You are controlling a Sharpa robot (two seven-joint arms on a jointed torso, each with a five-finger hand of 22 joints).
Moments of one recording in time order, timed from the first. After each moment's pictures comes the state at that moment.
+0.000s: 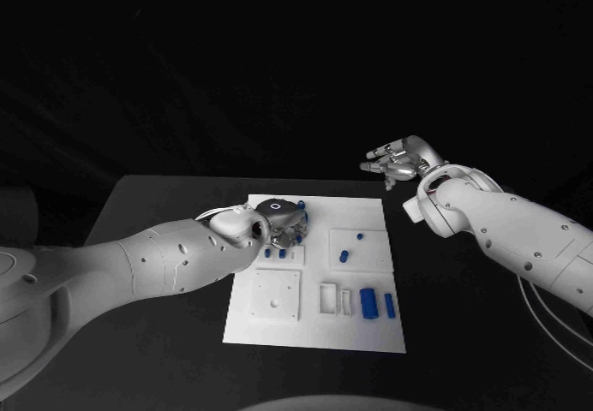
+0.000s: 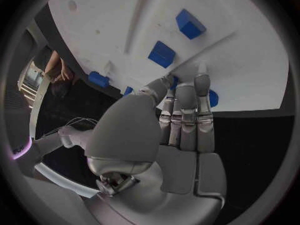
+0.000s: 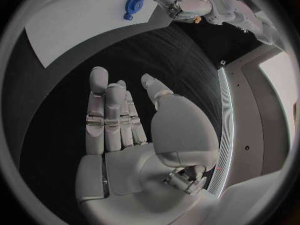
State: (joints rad) left arm 1.20 -0.43 -0.24 1.05 -1.60 -0.31 0.05; left_hand 1.40 -0.11 0.36 -0.07 0.14 1.13 0.09 0.07 0.07 1.20 0.05 0.06 0.06 1.35 -0.03 1.12 0.45 0.12 1.25 -0.03 0.41 1.31; right arm 1.02 -0.64 0.35 1.18 -1.12 -0.39 -0.08; right_hand 1.23 -0.13 0.26 -0.04 0.26 1.00 0.12 0.06 0.06 1.29 0.05 0.11 0.07 1.37 -0.05 0.87 0.86 0.12 1.47 -0.07 0.22 1.20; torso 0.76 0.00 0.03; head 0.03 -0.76
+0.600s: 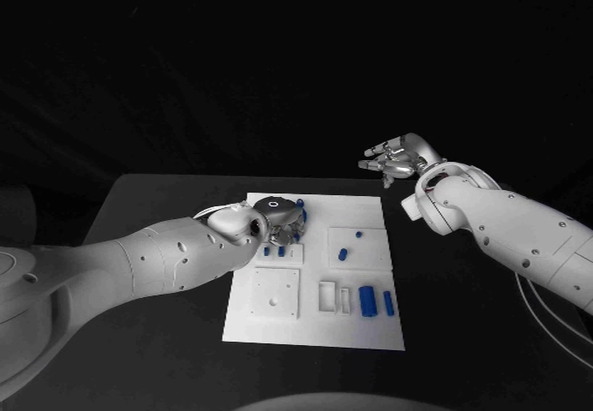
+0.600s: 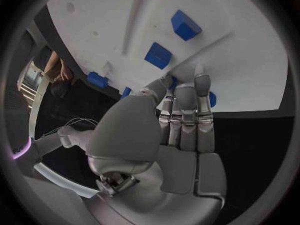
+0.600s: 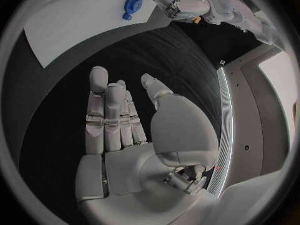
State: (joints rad) left arm 1.20 -0.43 -0.24 1.03 -1.60 -0.31 0.05; left_hand 1.43 -0.06 0.33 -0.07 0.13 1.18 0.09 0.06 0.06 1.26 0.05 0.06 0.06 1.36 -0.03 1.12 0.46 0.11 1.25 -0.03 0.42 1.31; right arm 1.02 -0.64 0.35 1.18 -1.12 -0.39 -0.08; right_hand 1.23 -0.13 0.26 -0.04 0.26 1.00 0.12 0.06 0.06 1.29 0.05 0.11 0.07 1.37 -0.05 0.87 0.85 0.12 1.47 -0.07 0.22 1.20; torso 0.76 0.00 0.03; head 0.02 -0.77
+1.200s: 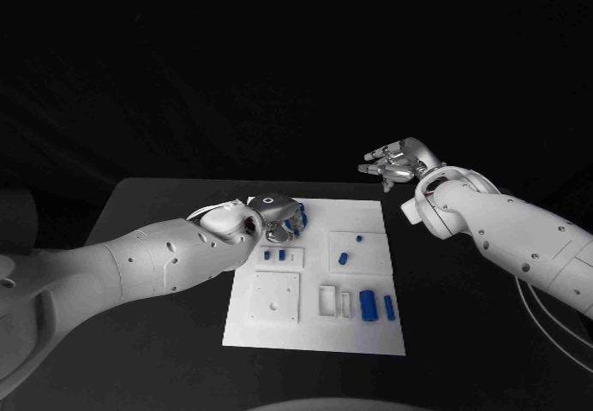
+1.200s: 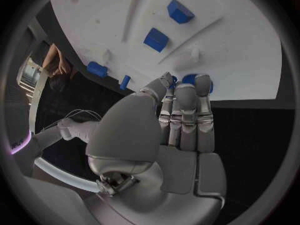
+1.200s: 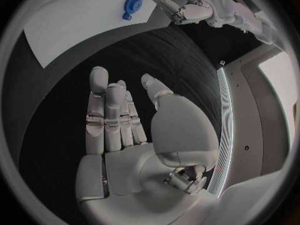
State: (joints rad) left arm 1.20 -0.47 -0.18 1.08 -1.58 -0.33 0.06; left_hand 1.42 -0.06 0.32 -0.07 0.13 1.18 0.09 0.06 0.07 1.26 0.05 0.06 0.06 1.37 -0.03 1.12 0.46 0.11 1.25 -0.03 0.43 1.31; right arm 1.02 -0.64 0.35 1.18 -1.12 -0.39 -0.08; right_hand 1.23 -0.13 0.26 -0.04 0.26 1.00 0.12 0.06 0.06 1.29 0.05 0.11 0.07 1.37 -0.05 0.87 0.85 0.12 1.47 -0.07 0.22 1.20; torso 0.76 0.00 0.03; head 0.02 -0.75
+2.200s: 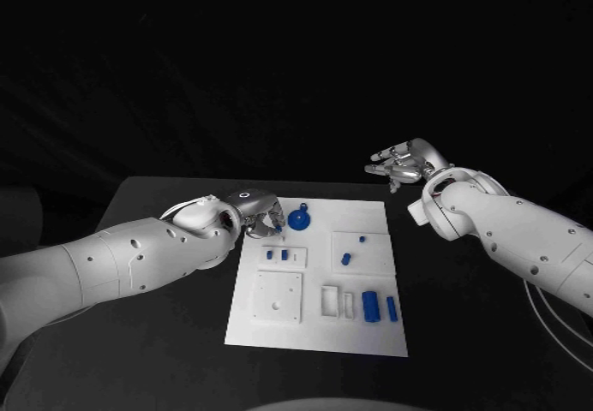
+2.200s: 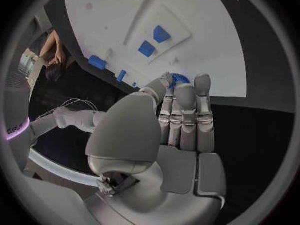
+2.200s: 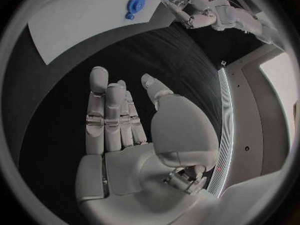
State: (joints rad) left arm 1.20 -0.62 -0.14 1.19 -1.53 -0.31 0.02; left_hand 1.42 -0.06 0.32 -0.07 0.13 1.18 0.09 0.06 0.07 1.26 0.05 0.06 0.06 1.37 -0.03 1.12 0.46 0.11 1.25 -0.03 0.43 1.31; right arm 1.02 -0.65 0.35 1.18 -1.12 -0.39 -0.08; right_hand 1.23 -0.13 0.26 -0.04 0.26 1.00 0.12 0.06 0.06 1.29 0.05 0.11 0.07 1.37 -0.05 0.87 0.85 0.12 1.47 -0.07 0.22 1.20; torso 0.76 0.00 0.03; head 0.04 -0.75
